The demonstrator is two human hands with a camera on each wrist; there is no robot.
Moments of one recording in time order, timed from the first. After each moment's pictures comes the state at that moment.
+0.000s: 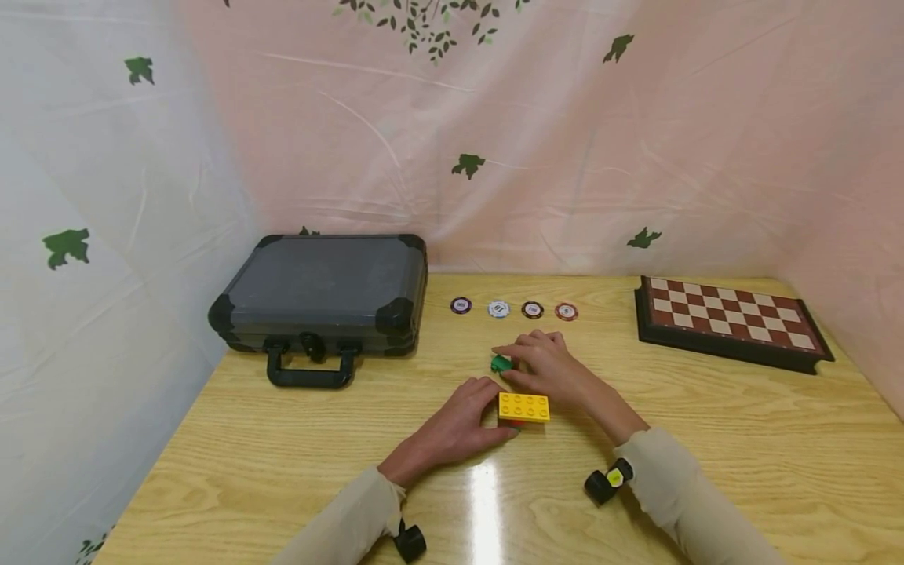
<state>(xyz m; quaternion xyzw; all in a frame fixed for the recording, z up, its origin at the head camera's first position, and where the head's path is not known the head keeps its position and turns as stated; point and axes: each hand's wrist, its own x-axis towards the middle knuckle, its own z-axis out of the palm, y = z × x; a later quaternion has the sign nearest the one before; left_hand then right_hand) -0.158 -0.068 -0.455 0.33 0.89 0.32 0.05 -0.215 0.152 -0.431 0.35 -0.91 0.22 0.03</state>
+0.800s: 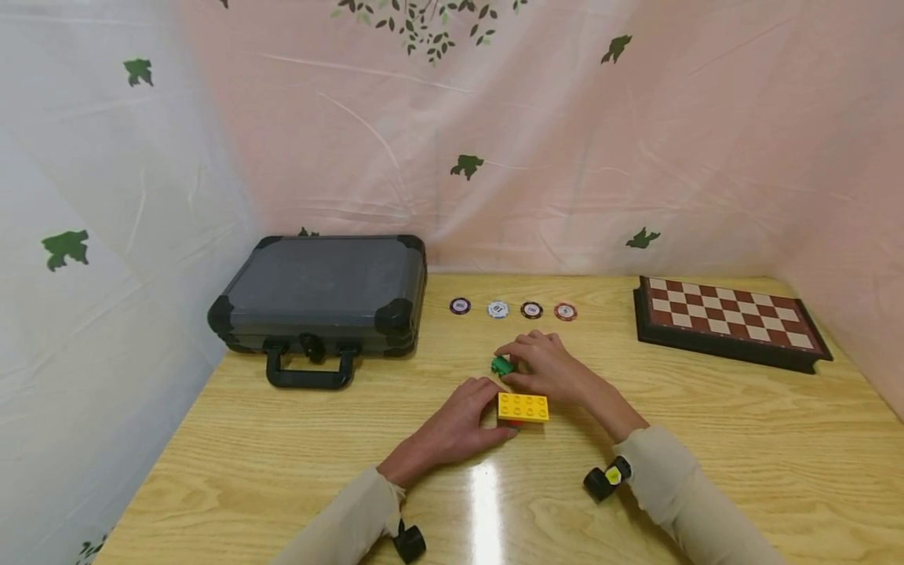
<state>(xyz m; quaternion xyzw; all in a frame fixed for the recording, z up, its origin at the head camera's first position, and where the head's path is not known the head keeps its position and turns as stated) -0.158 -0.068 -0.456 0.33 0.89 0.32 0.05 -0.218 0.151 -0.426 0.35 -0.91 0.23 0.00</state>
